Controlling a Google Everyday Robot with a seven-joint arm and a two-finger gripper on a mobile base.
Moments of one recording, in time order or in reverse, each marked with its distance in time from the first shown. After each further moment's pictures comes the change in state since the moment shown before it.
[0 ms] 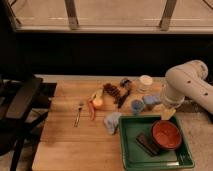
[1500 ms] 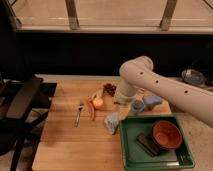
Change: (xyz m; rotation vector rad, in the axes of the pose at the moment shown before) arm -0.214 0.005 0.007 -0.136 -0.245 -0.216
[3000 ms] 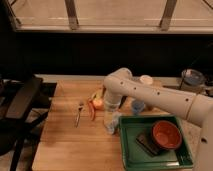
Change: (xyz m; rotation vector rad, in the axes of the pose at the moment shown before) arm -0.034 -0.024 0.103 -0.052 0.011 0.183
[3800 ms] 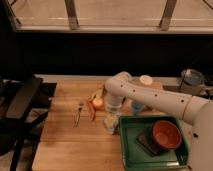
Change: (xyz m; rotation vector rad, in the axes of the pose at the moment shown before) arm 0.015 -0.004 0.021 -0.023 0.015 -0.017
